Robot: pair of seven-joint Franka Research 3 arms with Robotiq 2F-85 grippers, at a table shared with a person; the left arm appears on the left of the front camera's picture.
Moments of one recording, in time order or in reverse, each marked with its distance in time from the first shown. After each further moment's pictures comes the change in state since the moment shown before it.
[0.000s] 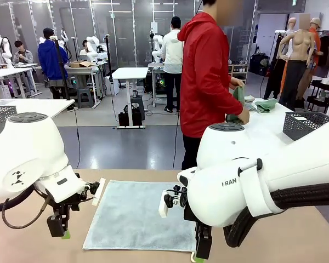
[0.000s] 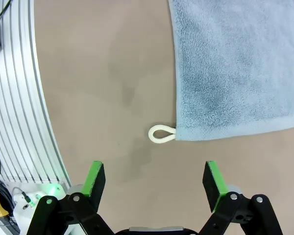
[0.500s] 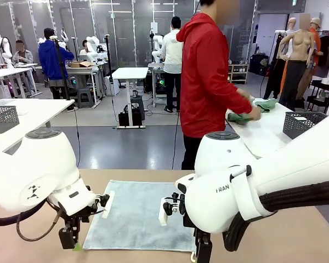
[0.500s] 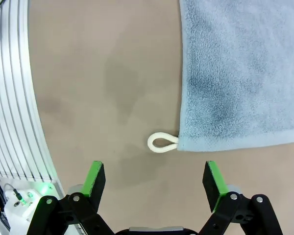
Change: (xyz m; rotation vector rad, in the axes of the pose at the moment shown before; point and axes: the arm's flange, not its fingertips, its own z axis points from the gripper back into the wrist) left arm 0.021 -0.006 -0.039 -0.037 -0.022 -0.022; right arm 0.000 -0.005 -0.024 0.015 0.010 0.057
